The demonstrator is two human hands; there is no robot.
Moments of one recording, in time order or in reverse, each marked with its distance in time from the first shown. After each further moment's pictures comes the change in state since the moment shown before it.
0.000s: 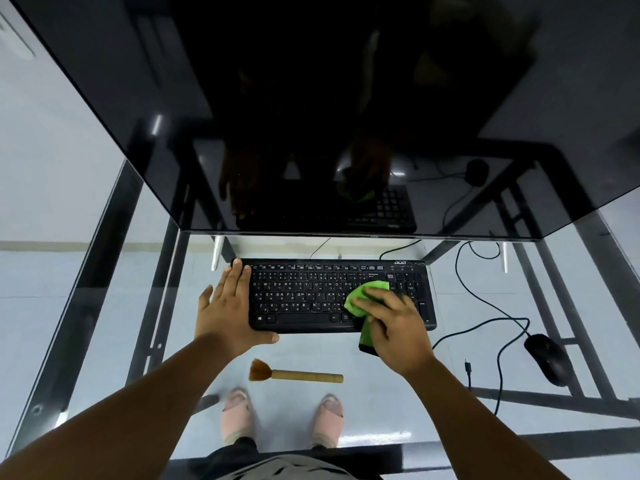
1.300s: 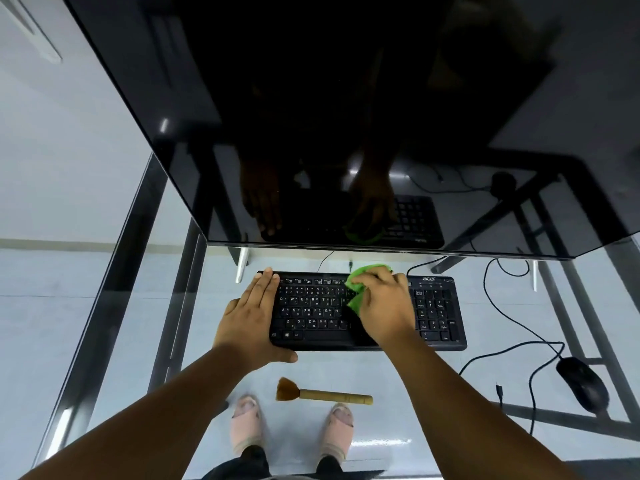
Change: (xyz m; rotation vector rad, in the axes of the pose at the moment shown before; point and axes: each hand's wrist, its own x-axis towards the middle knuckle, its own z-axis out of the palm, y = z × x) left_hand 0.011 -0.020 -0.008 -0.048 -0.054 0.139; right_hand 0.084 -0.063 0.028 -0.096 -0.059 0.220
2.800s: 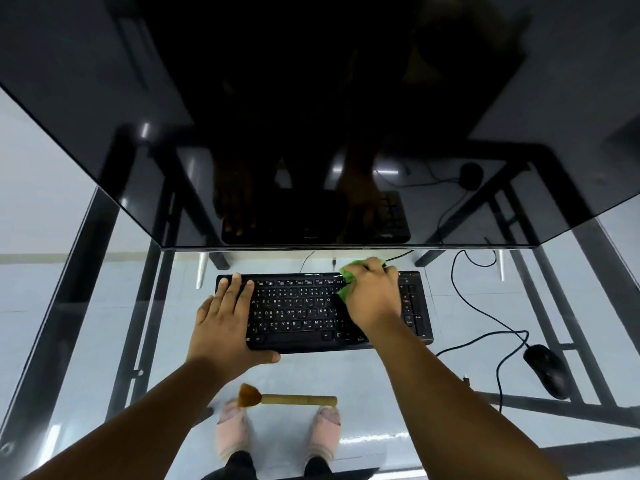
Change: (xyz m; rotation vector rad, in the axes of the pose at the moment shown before) left_hand 0.004 0.030 0.011 0.067 0.062 -0.048; right_hand 0.016 0.035 -0.021 -0.087 -0.114 0.186
